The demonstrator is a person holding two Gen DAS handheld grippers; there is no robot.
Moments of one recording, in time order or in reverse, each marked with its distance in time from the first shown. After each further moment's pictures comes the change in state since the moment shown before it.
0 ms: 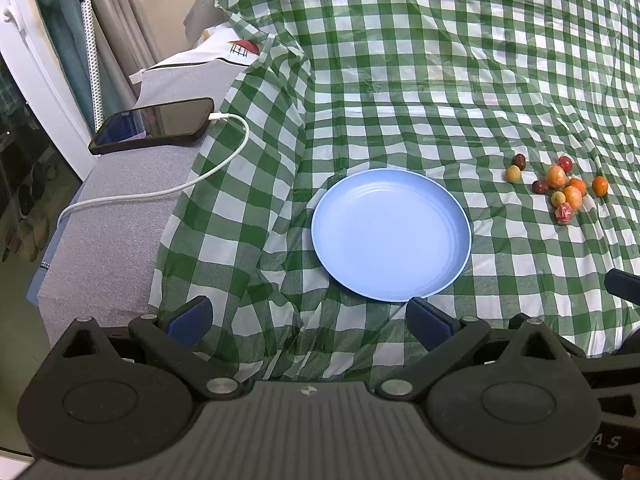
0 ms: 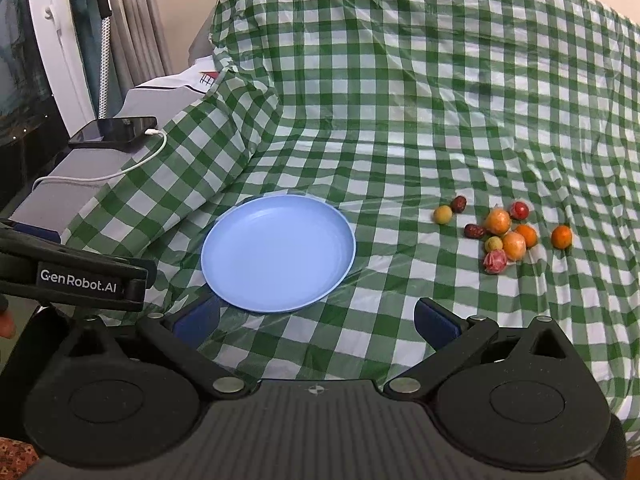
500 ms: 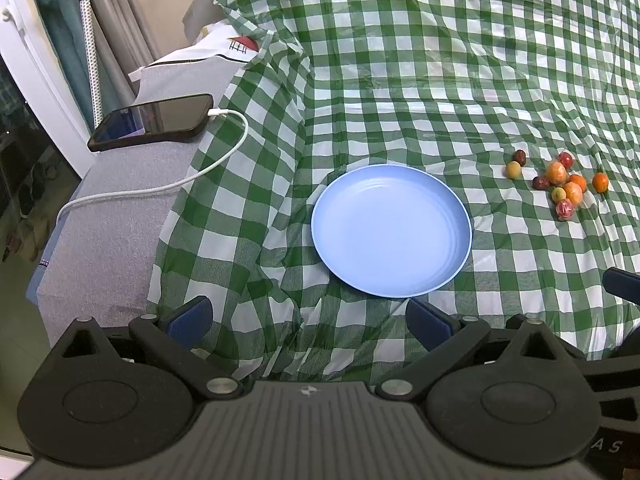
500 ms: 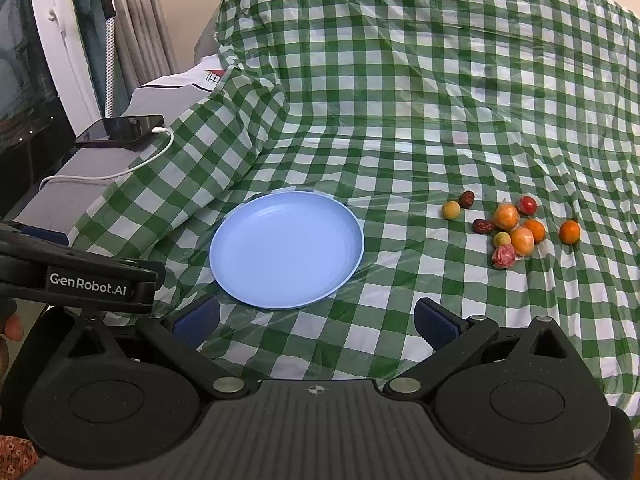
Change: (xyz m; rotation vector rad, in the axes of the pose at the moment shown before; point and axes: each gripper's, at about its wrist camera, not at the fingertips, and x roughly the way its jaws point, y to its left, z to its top) left arm 0.001 -0.001 -0.002 0.005 0.008 0.000; right arm 0.000 0.002 0.000 -0.004 0.001 0.015
